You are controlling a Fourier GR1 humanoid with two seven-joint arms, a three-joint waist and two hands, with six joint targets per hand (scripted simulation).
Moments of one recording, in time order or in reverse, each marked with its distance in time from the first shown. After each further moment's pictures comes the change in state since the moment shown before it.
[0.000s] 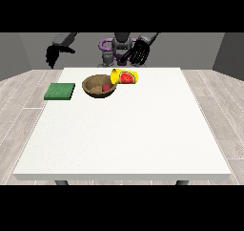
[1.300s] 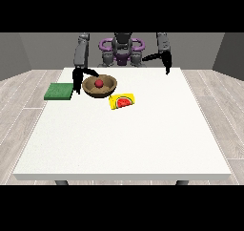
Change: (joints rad) left arm 0.396 0.075 0.233 -0.374 0.848 -0.331 -0.592; right arm -0.215 0.196 0.052 0.221 0.076 -0.315 -0.148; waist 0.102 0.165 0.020
